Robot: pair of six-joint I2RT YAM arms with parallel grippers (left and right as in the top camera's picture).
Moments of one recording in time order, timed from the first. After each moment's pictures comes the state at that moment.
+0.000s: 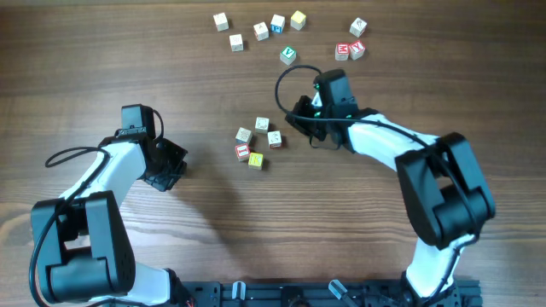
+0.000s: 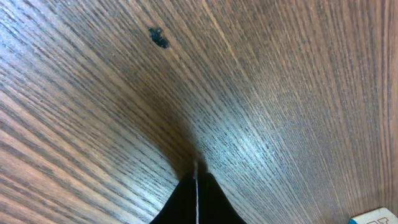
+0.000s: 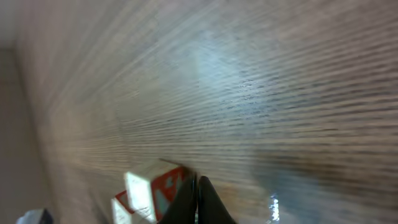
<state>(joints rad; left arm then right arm) 0.13 1.66 0.83 -0.59 0.18 -0.90 0.41 1.99 1.09 0.00 -0.39 0.91</state>
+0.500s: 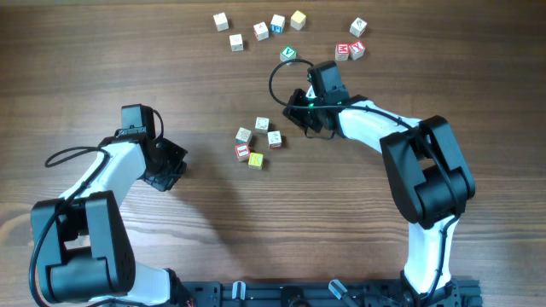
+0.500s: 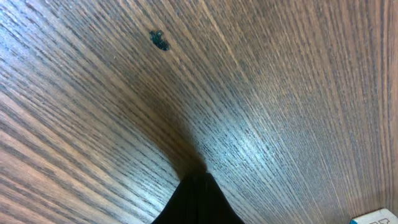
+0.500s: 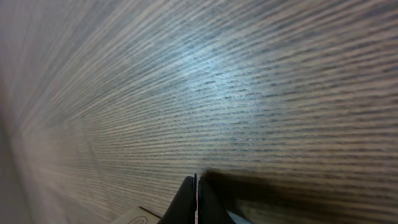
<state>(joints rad) 0.13 1.66 0.83 -0.59 0.18 -0.90 0.40 2.13 1.27 -0.11 -0.37 0.87</state>
